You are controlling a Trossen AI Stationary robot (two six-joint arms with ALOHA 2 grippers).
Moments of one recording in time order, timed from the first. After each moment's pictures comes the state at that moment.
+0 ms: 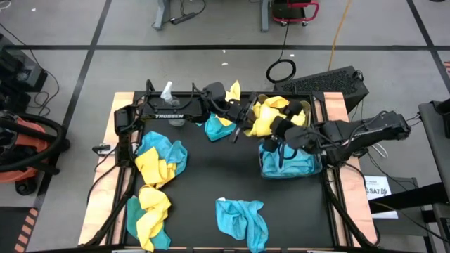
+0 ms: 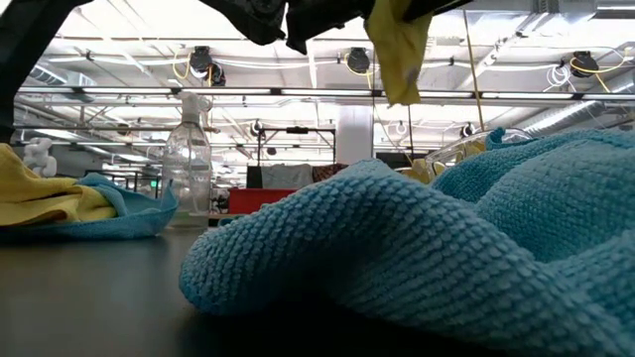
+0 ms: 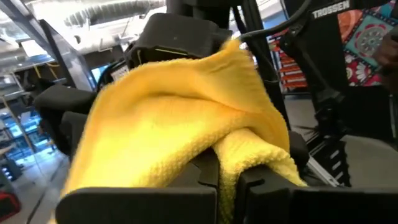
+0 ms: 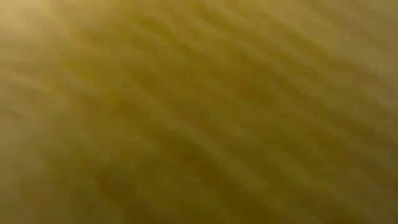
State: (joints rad) left arm 0.25 1.93 1.55 0.58 0.84 0.24; right arm 0.20 1.18 1.17 -0.54 0.91 -0.02
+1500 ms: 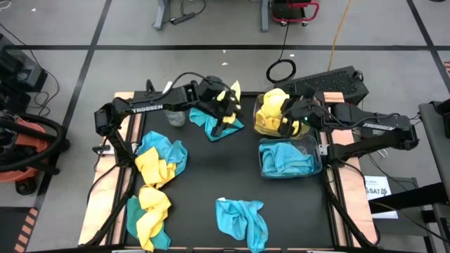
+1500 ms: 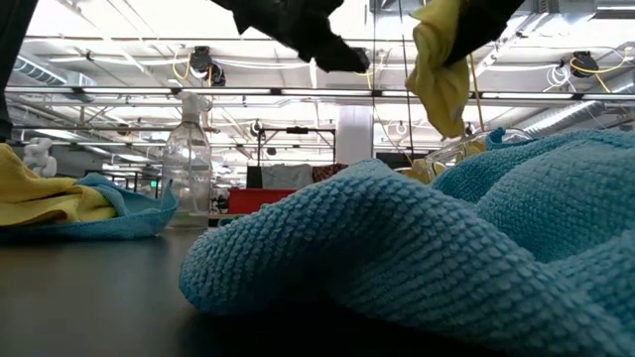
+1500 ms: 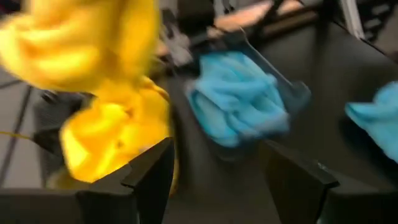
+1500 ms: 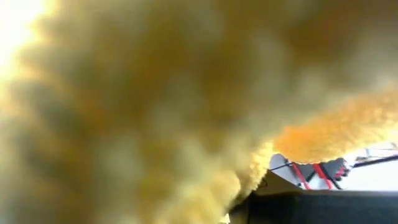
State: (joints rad) left arm 0.32 1.73 1.54 -0.42 0.48 0.53; right arm -0.13 1.06 1.17 -0.84 0.65 -0.15
